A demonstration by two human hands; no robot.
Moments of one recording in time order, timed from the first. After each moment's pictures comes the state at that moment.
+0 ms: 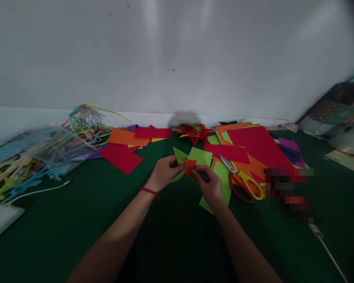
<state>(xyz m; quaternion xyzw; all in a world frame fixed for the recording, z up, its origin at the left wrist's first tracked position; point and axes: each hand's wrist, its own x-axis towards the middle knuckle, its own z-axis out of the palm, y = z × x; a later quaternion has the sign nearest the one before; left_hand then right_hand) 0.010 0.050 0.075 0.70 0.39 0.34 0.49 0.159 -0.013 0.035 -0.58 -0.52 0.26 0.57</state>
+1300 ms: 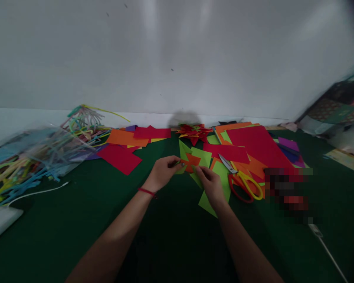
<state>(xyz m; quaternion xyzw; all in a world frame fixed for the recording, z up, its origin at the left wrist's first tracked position) 0.008 0.051 0.076 0.74 0.41 0.32 0.43 0.167 -0.009 0.035 -0.55 -0.42 0.43 0.58</state>
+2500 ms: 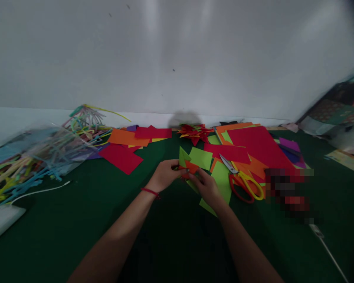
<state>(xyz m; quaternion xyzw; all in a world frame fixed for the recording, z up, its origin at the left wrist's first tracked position) 0.010 0.050 0.064 0.70 0.38 0.29 0.53 0.166 -0.012 0.030 -0.55 -0.57 0.40 0.46</state>
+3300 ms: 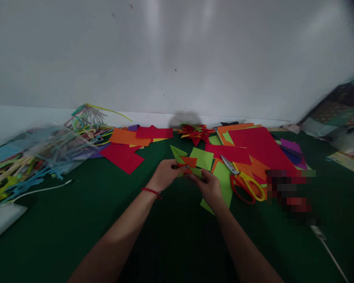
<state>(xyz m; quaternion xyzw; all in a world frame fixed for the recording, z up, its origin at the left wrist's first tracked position) 0.008 0.047 0.074 0.73 0.46 0.29 0.42 0.157 -0.011 0.026 -0.51 -0.45 0.47 0.57</state>
